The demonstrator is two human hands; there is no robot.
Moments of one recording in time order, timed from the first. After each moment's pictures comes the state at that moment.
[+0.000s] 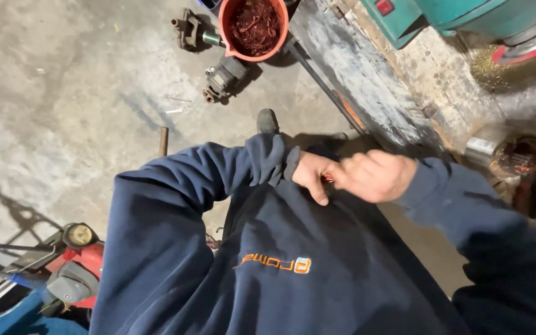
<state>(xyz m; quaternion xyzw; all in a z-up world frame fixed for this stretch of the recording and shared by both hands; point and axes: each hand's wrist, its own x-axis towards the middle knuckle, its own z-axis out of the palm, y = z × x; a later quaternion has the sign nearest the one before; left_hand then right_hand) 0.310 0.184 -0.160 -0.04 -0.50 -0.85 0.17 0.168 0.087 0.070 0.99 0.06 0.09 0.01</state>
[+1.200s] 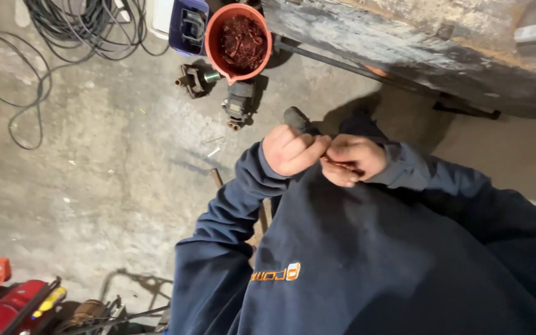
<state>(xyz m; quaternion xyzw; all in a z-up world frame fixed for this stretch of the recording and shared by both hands) 0.465 0.126 -0.016 0.20 -0.86 -0.13 0.45 0.210 0.158 -0.022 0.35 -0.36 0.13 -0.86</state>
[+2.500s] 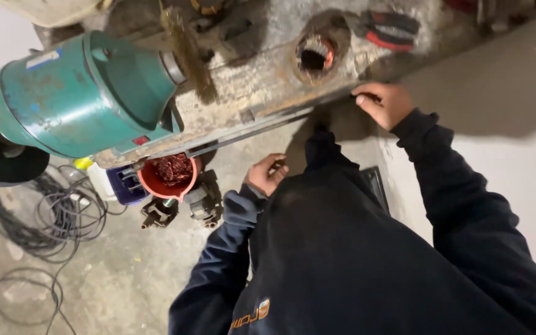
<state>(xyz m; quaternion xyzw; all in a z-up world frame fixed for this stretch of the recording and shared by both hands) 0.219 0.103 -0.122 0.31 -0.73 -0.60 0.06 -0.131 0.223 -0.026 0.47 -0.81 0.23 -0.27</state>
